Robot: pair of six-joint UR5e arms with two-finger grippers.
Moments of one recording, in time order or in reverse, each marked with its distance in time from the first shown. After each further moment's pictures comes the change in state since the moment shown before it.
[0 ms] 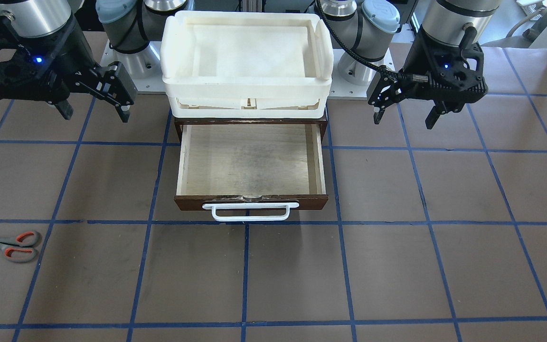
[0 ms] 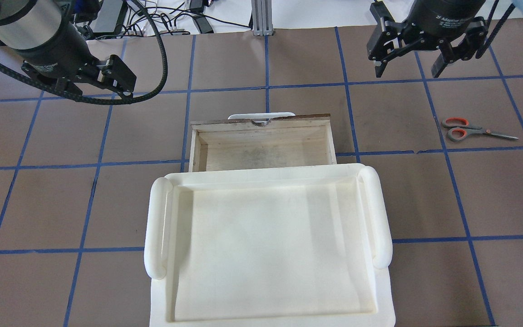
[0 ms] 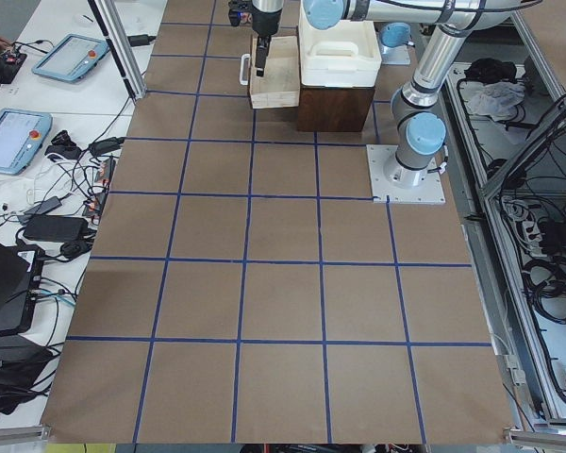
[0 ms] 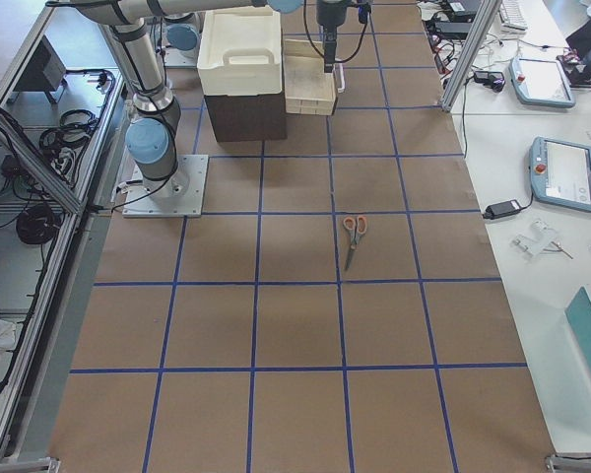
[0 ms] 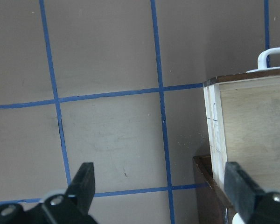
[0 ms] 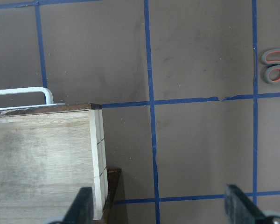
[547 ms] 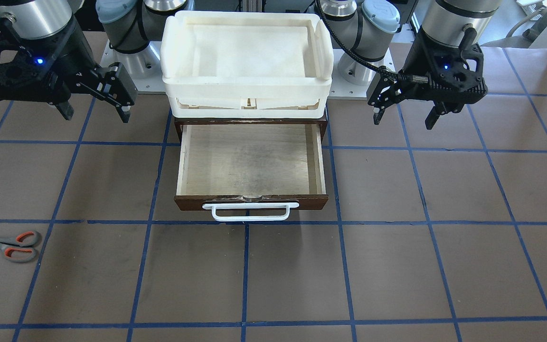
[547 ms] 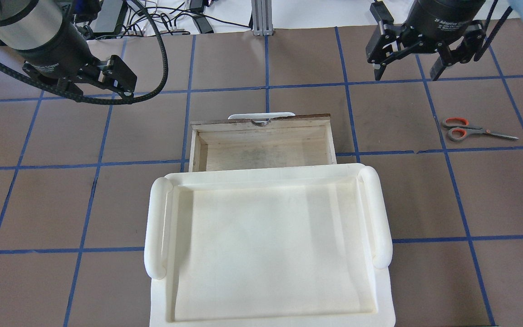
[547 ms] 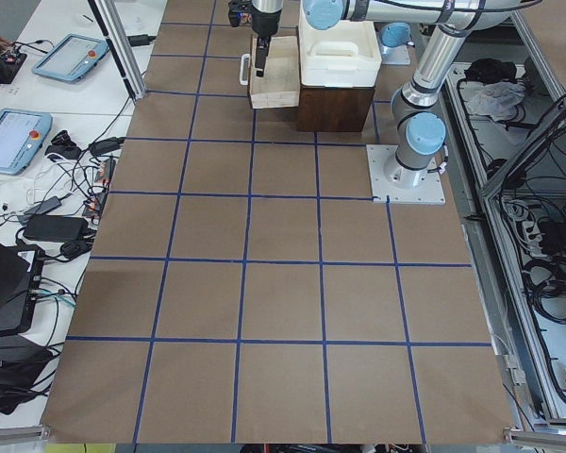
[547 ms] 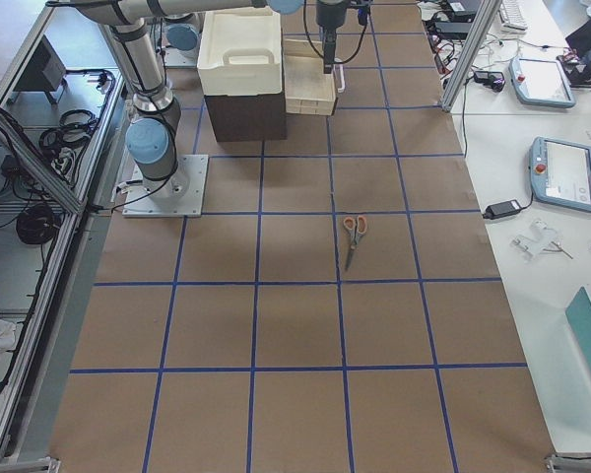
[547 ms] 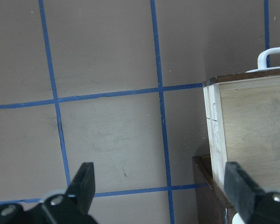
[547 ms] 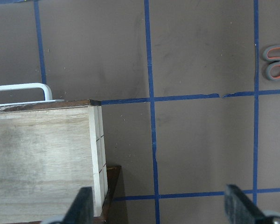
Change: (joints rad) left arm 0.000 -0.001 0.000 0.000 -0.001 -0.003; right arm -0.004 -0.001 0.002 0.018 0.003 -0.006
